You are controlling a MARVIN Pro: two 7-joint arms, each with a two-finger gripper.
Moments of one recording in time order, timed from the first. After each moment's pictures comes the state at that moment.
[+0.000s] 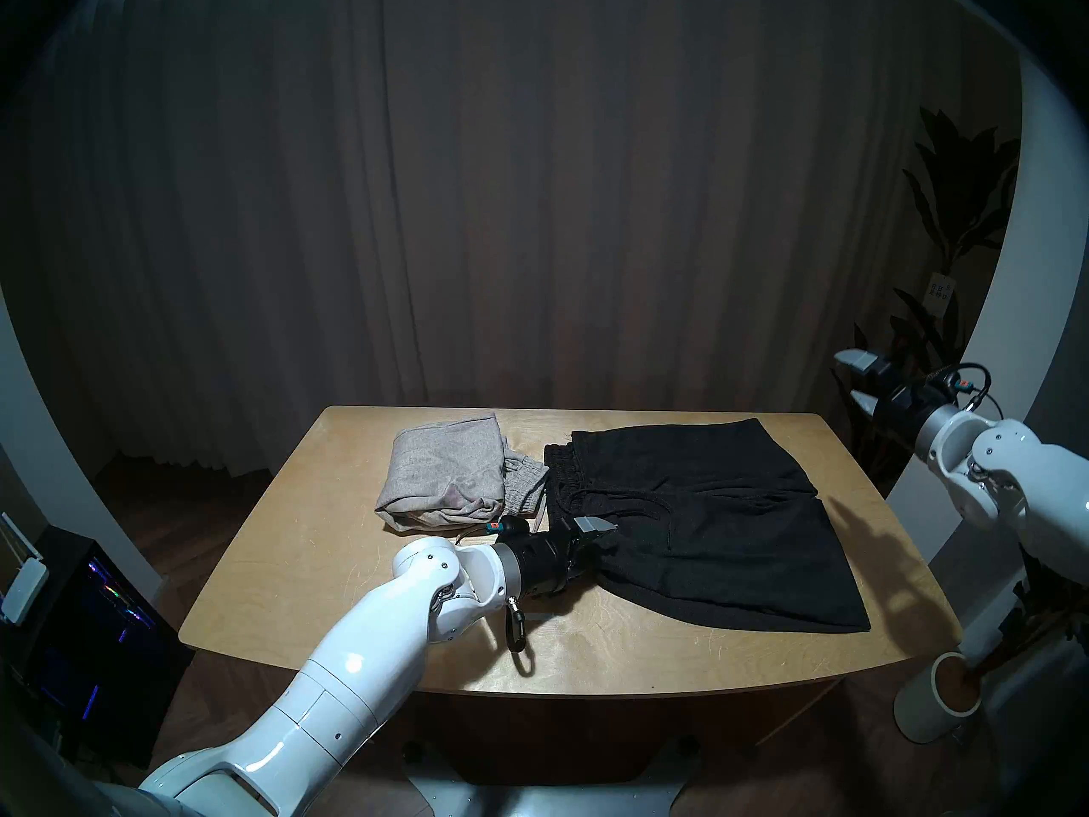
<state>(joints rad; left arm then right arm) 1.40 -1.25 -1.04 -1.45 -1.76 0.60 0.14 -1.75 -0.11 1.37 -1.75 2.23 -0.12 0.05</state>
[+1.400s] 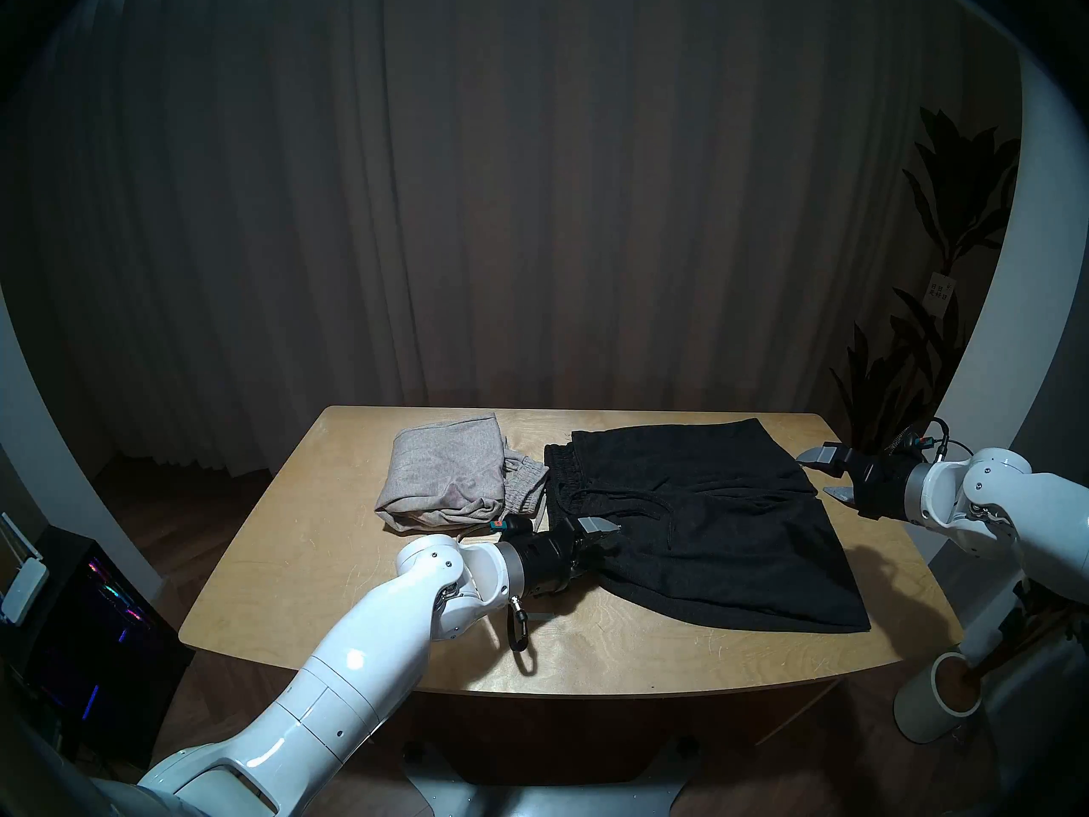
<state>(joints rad) 1.39 -1.25 -1.02 -1.45 -1.75 0.60 0.14 -1.78 -0.11 1.38 -1.71 2.14 0.26 -0.06</state>
